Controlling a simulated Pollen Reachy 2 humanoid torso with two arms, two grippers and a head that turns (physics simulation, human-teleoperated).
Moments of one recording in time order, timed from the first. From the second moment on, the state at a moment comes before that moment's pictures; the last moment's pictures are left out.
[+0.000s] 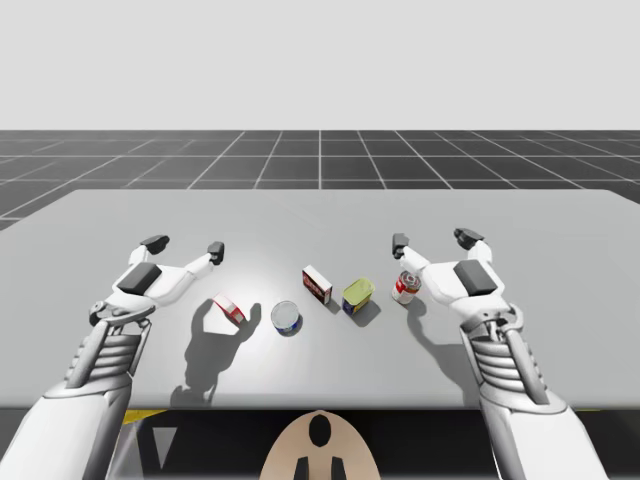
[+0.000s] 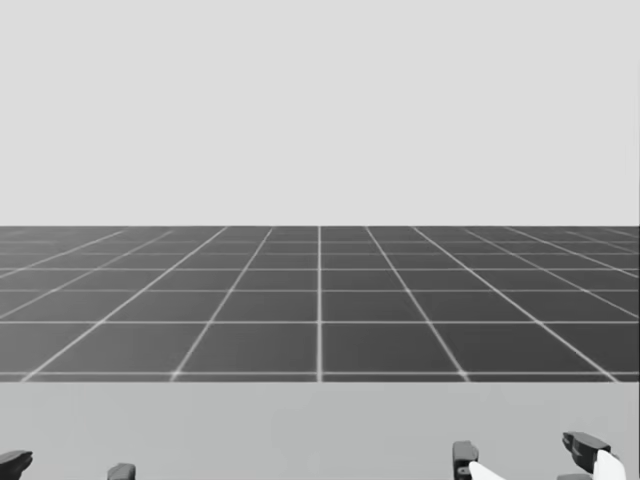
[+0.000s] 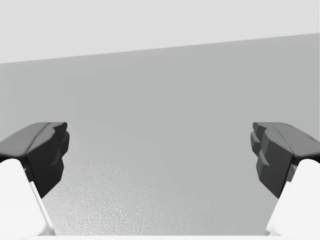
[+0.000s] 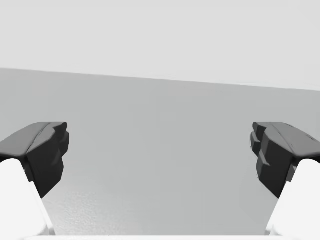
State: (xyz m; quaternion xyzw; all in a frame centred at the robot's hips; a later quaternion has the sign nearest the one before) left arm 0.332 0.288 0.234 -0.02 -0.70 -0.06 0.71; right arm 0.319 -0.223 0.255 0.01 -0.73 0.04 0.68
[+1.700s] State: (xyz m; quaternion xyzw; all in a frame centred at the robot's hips) left arm 0.319 0.289 0.251 -0.06 -0.69 -0.08 0.71; right arm 0.318 -0.222 0.258 -0.01 -0.72 0.04 0.69
